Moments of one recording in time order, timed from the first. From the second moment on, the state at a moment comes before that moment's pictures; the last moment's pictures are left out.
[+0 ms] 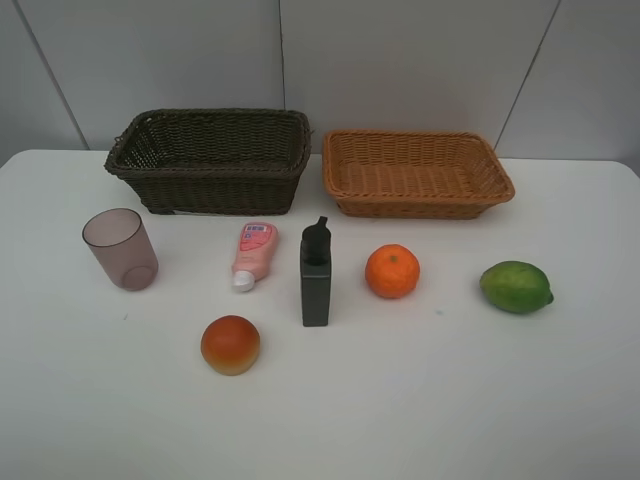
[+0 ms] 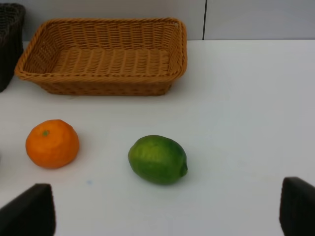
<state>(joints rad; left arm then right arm) 0.00 -0.01 -0.51 -0.05 1.07 0.08 0.04 0.00 -0.52 -0.03 1.06 0.04</state>
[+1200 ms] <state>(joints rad) 0.00 -0.01 -0.51 -0.05 1.07 0.08 0.04 0.00 -0.52 -0.03 1.06 0.04</state>
